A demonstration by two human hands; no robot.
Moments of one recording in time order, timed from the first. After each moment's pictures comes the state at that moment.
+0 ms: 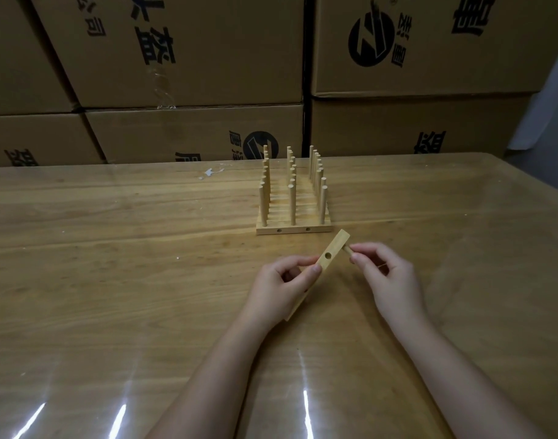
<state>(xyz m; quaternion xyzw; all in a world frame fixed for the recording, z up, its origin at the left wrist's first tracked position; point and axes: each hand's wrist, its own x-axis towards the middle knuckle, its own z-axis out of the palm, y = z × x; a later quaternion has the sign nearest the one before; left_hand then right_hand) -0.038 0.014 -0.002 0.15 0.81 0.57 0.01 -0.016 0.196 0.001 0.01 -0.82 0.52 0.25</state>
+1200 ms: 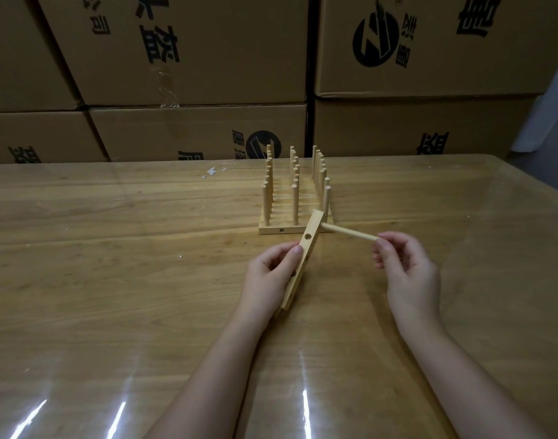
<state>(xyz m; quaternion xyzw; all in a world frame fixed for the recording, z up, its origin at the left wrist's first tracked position) -0.037 0.014 0.010 0.03 0.72 0.69 -0.01 -0.022 0.200 -0.003 0.00 -0.72 0.60 0.35</state>
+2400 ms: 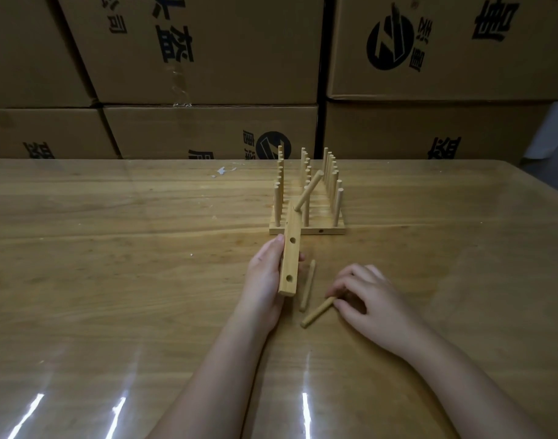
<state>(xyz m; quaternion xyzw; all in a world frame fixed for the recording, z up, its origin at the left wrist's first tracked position) -0.044 0.008 0.013 -0.04 0.52 0.85 0.03 -0.007 0.183 0.002 0.20 -0.94 0.26 0.08</state>
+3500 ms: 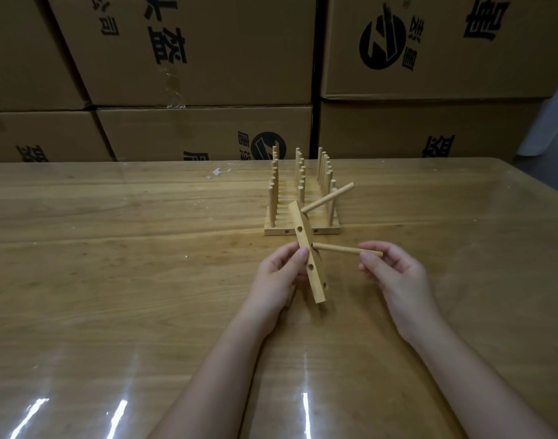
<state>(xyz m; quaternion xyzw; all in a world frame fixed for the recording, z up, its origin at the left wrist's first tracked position) -0.041 0.011 0.007 0.08 0.66 0.75 0.07 -0.017 0.193 0.006 0.00 -0.66 0.74 0.15</state>
